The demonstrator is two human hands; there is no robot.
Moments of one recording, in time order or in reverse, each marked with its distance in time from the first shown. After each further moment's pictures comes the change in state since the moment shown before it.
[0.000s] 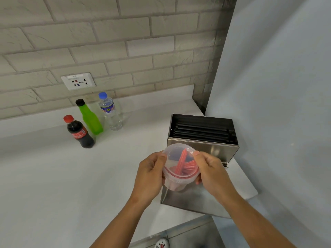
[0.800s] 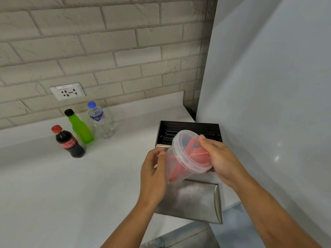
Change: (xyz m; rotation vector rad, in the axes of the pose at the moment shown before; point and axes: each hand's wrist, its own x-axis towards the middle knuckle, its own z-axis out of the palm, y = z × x) left_hand 0.003 0.014 0.054 -0.136 0.156 0.142; right_hand 0.024 -0.037 -0.071 0.133 -0.039 0.018
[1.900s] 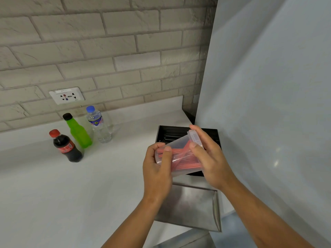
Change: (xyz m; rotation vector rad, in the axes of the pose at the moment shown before) left_hand 0.014 0.016 0.020 -0.130 0.069 0.100; right_hand 0.005 0.001 0.013 -0.102 -0.034 -0.440
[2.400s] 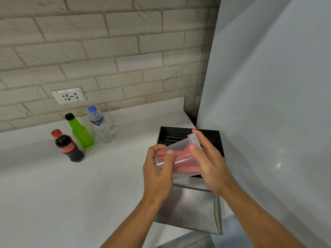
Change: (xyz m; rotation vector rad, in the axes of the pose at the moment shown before) left_hand 0.004 -0.005 -0.005 0.057 -0.023 0.024; right_hand -0.004 0.003 0.005 0.021 0.029 0.109
